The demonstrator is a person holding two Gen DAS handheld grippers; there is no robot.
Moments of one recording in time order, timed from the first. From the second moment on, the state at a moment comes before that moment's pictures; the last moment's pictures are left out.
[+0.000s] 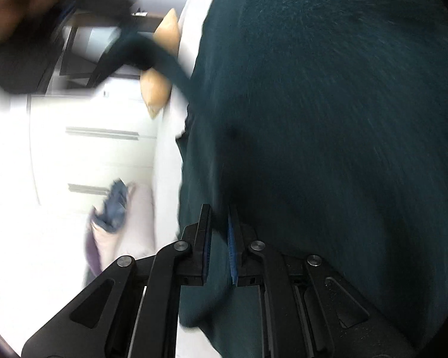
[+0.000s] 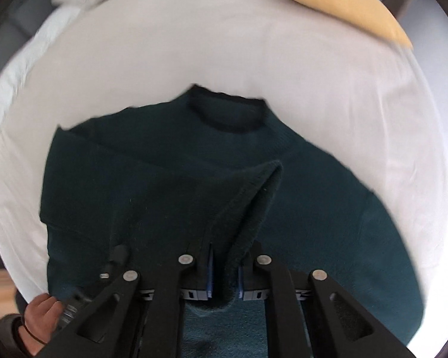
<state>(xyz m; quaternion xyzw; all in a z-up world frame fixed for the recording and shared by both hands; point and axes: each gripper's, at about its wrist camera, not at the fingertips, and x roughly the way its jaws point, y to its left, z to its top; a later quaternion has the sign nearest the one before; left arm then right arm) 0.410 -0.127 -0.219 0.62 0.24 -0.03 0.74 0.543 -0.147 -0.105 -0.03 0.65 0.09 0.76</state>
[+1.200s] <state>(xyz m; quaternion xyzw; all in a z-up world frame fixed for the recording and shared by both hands) 0.522 0.143 -0.109 -0.05 0.42 -0.05 0.90 0.489 -0.256 -0.158 0.27 0.57 0.08 0.77</state>
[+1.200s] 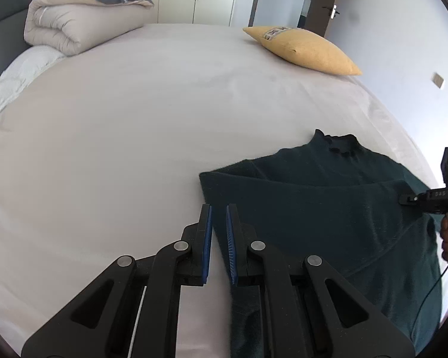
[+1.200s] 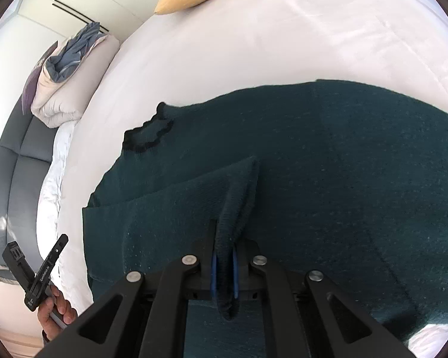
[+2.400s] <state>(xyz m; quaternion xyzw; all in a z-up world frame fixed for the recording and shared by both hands) 0.531 0.072 -0.171 0.09 0.46 -0.05 0.88 0.473 -0.179 -0.139 0.29 0.49 0.20 0.79</state>
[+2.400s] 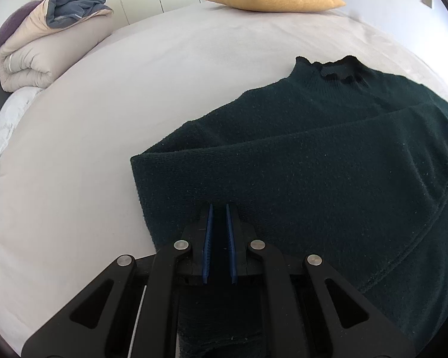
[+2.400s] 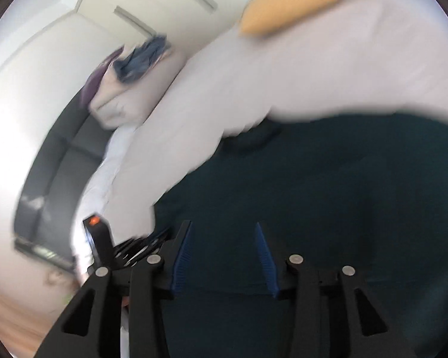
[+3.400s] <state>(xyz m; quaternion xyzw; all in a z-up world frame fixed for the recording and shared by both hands) 0.451 0.001 -0.119 0.01 0.43 -0.12 0.89 0.174 -0.546 -0.153 0.62 0.20 -0.21 0.73</state>
